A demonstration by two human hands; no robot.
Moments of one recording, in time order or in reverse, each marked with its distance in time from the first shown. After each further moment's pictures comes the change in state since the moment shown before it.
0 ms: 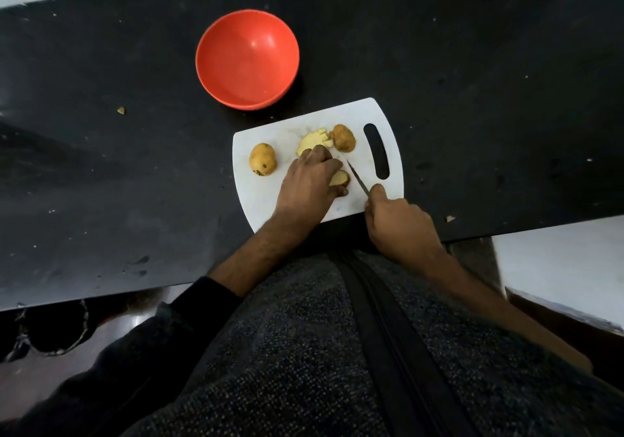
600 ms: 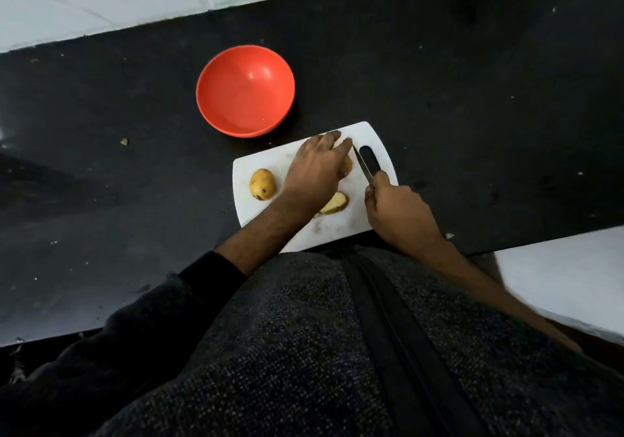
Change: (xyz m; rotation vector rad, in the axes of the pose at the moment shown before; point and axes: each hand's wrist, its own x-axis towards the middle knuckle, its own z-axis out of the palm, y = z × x) left_hand 0.059 0.002 -0.016 0.164 -0.025 0.134; right_hand 0.040 0.002 -0.019 0.113 0.125 0.069
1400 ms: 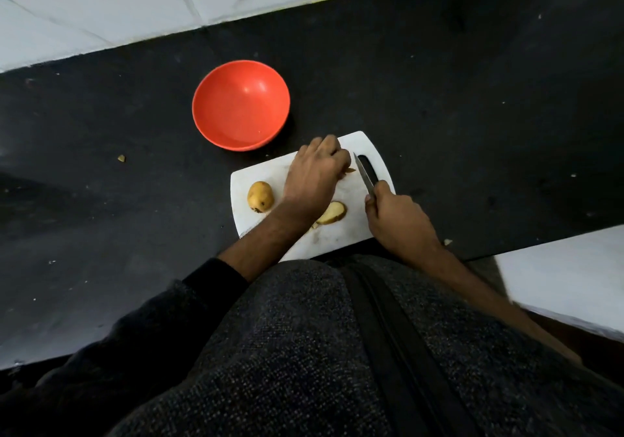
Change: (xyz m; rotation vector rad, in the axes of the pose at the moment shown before) left_hand 0.008 0.000 0.000 0.043 0.211 0.103; right_hand 0.003 0.005 0.002 0.062 -0.028 0.075
